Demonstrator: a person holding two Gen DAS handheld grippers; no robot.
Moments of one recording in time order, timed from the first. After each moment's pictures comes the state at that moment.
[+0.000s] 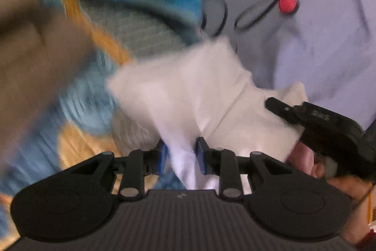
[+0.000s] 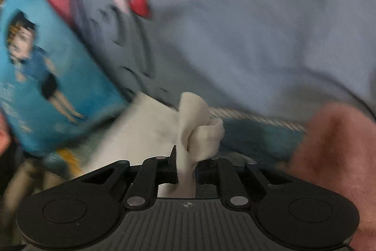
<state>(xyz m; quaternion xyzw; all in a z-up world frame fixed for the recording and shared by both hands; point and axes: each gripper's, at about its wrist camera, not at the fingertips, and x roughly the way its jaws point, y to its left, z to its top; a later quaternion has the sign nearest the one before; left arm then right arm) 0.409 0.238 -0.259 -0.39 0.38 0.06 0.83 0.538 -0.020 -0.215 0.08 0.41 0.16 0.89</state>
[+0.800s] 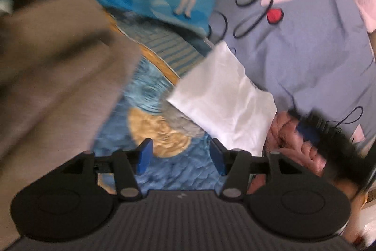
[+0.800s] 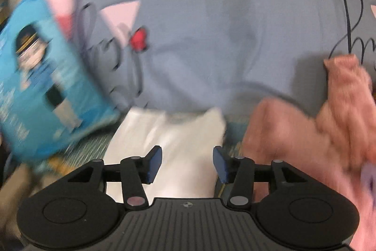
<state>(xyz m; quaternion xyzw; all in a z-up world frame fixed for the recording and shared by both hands) 0.329 0.281 -0.201 -0.36 0.41 0.05 0.84 0.390 0.012 -0.175 0.03 0.32 0.05 0.95</state>
